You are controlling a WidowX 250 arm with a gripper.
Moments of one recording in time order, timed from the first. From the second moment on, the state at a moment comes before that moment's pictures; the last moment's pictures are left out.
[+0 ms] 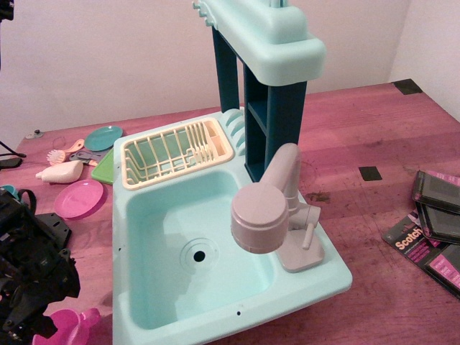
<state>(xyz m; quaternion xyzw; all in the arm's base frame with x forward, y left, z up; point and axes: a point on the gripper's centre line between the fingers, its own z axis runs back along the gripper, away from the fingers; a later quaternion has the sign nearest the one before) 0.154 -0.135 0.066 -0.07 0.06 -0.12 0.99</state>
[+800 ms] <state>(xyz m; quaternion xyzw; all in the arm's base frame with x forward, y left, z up) 0.155 -0.144 0.037 -0.09 0.07 -0.12 0.99</state>
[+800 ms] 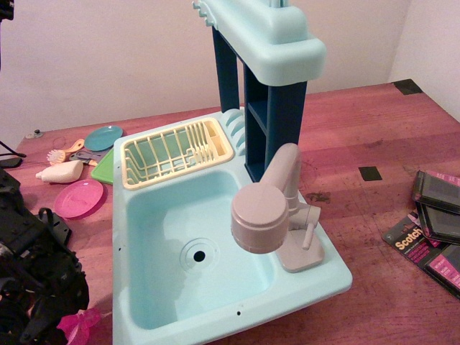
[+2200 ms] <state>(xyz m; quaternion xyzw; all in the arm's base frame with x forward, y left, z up) 0.157 -0.127 0.084 -0.04 0.09 -0.19 0.98</state>
